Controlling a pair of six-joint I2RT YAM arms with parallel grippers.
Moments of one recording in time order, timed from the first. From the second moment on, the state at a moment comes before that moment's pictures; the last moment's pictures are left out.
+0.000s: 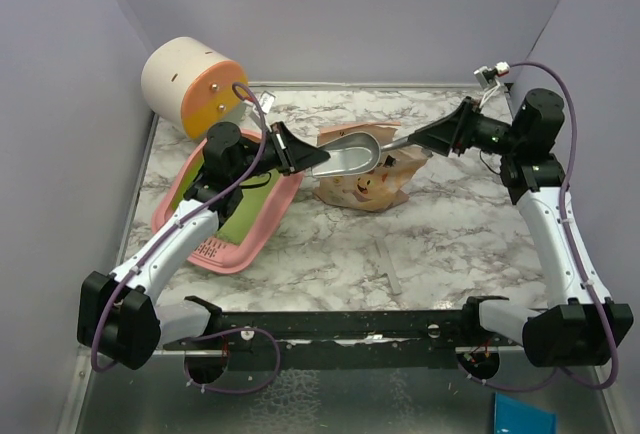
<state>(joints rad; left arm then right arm) -0.41 1.20 0.91 0.27 0.69 -0.95 0.00 1.17 1.17 -0.09 -1.09 0.57</state>
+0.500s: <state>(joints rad) -0.50 1.29 0.96 0.30 0.66 -0.94 0.00 1.14 1.09 -0.07 -1.12 0.58</state>
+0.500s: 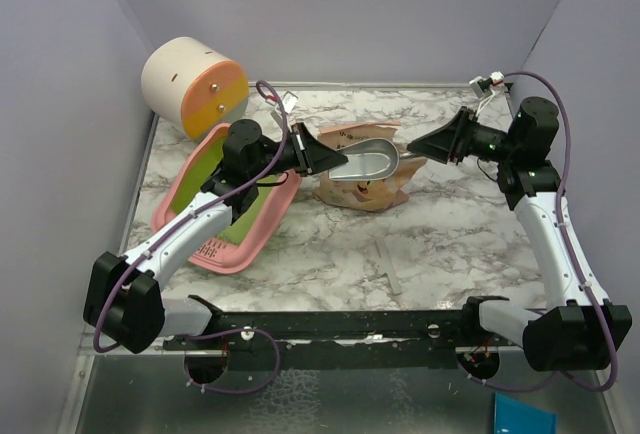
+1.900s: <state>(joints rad) -0.48 1.53 1.57 -0.43 0.57 -0.16 0.00 1.12 1.41 -0.52 -0.73 0.39</state>
